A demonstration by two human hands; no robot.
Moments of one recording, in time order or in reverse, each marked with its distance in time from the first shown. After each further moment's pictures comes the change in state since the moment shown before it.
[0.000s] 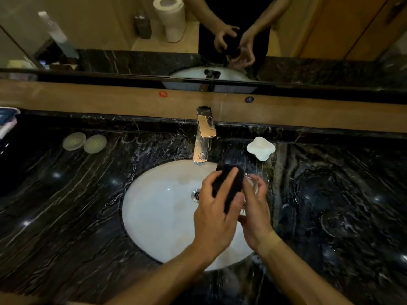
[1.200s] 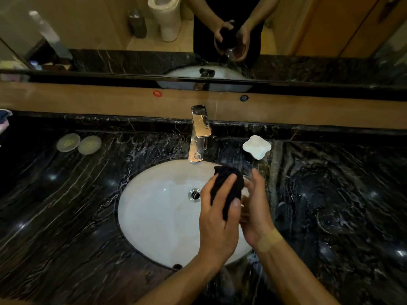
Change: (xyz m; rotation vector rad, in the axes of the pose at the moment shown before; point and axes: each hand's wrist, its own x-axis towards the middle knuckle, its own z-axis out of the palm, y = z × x) left_hand -0.013 0.010 0.018 -0.194 0.135 -0.004; right_hand -0.001 -0.014 0.001 -0.023 0.058 0.199
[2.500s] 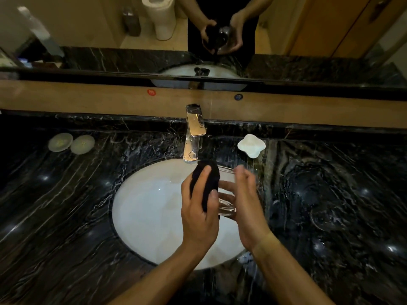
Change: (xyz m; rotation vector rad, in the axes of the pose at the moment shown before) left_hand 0.014 -0.010 -0.016 0.006 0.111 0.012; right_hand -0.024 -0.009 0.012 -0.157 -0.107 -0.196
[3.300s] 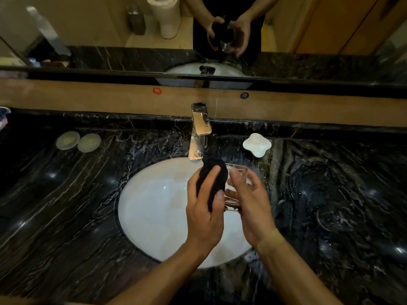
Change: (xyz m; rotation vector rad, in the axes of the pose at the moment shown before) left_hand 0.001 -0.002 -0.002 -0.007 -0.023 0.041; right_hand 0.008 0.007 -0.001 0.085 0.045 -0.009
